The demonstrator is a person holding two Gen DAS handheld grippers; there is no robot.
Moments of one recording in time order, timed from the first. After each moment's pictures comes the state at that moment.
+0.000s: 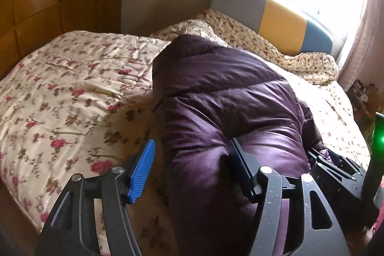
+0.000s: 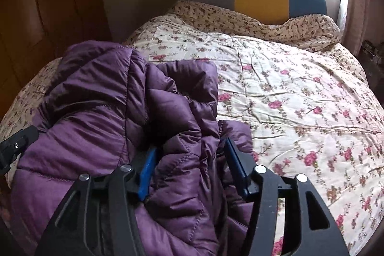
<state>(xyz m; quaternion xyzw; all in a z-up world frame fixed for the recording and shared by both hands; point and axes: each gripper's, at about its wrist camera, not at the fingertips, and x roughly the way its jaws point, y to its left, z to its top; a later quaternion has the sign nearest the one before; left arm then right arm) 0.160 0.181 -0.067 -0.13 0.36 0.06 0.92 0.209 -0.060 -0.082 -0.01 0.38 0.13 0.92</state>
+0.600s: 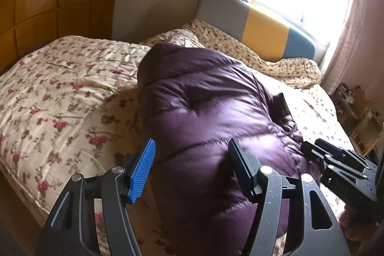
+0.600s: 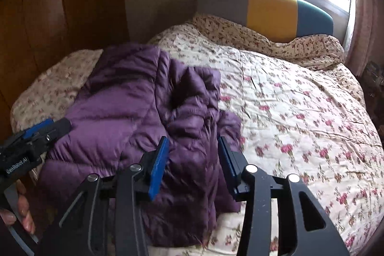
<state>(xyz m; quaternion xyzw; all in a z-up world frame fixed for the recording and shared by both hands) 0.106 0.150 -0.056 -0.14 0.33 0.02 0.93 0.124 -0.078 -0.047 -0.06 0.35 0.16 0.92</state>
